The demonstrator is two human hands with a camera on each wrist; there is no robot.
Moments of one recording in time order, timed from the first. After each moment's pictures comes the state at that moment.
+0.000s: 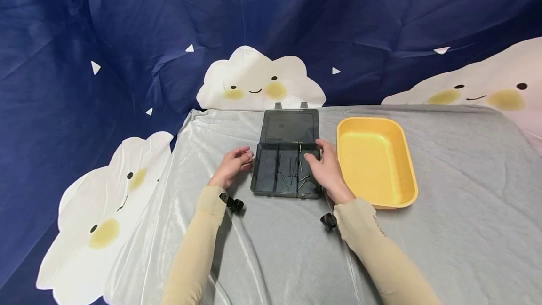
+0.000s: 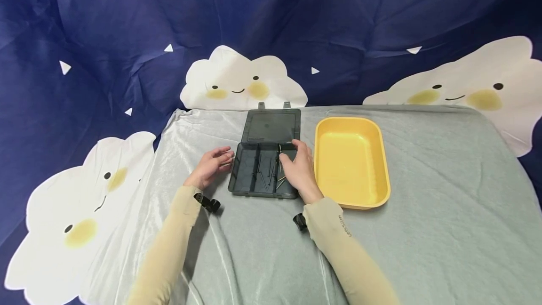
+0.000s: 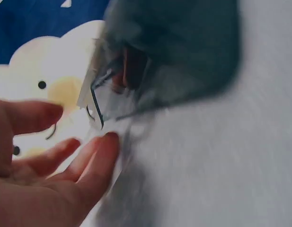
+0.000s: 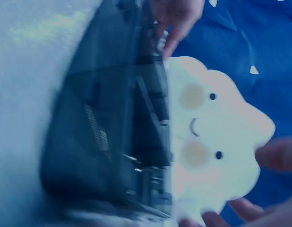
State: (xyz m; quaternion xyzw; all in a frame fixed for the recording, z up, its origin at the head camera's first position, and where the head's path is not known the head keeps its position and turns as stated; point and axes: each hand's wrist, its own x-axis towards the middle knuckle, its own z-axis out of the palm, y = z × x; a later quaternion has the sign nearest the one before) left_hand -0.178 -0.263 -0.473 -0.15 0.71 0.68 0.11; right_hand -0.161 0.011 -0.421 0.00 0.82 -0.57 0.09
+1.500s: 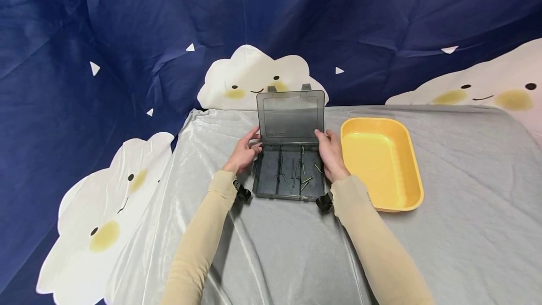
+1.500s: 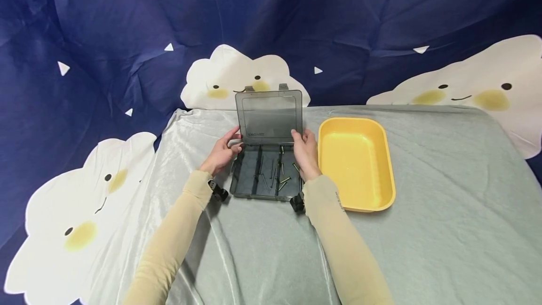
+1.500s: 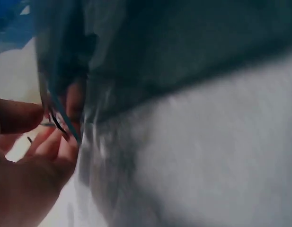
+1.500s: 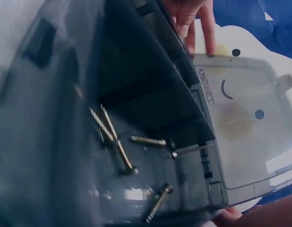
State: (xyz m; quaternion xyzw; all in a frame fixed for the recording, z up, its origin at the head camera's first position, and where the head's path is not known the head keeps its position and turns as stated) left_hand -0.215 -0.247 -0.466 -0.04 0.78 0.62 0.08; right_hand -0.220 0.003 -0.441 0.13 0.70 -0.69 0.10
